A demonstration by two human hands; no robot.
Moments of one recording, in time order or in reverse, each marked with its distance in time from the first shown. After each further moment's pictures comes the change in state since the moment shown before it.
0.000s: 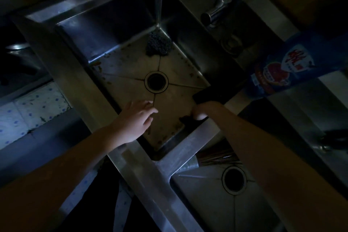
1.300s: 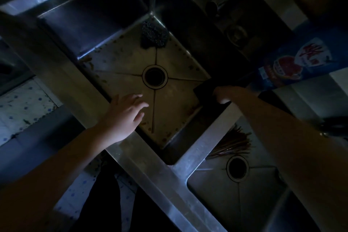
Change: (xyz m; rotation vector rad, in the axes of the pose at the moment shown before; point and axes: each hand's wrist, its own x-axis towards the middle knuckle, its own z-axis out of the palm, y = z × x) left_hand 0.001 -0.054 -0.021 -0.032 0.002 0.017; right_hand 0.009 0.048 -0.005 0.422 0.064 0.302
